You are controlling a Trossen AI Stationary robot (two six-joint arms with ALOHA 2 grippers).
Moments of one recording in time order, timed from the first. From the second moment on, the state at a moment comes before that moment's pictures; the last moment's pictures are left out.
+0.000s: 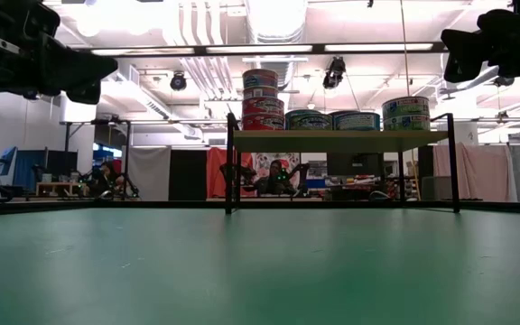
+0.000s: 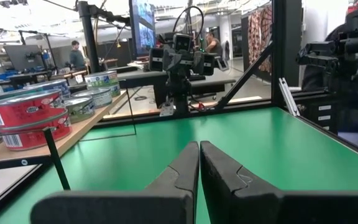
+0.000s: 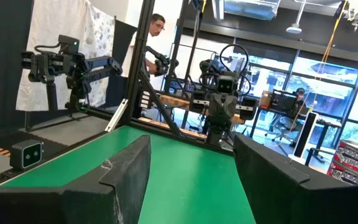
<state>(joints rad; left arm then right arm) -0.09 0.22 0.02 0.27 -0.06 0.12 -0.06 0.02 0.01 0.19 -0.35 -0.17</state>
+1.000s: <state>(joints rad) -0.09 0.29 0.02 0.27 -0.06 0.12 -0.06 0.02 0.01 0.19 -0.35 -0.17</state>
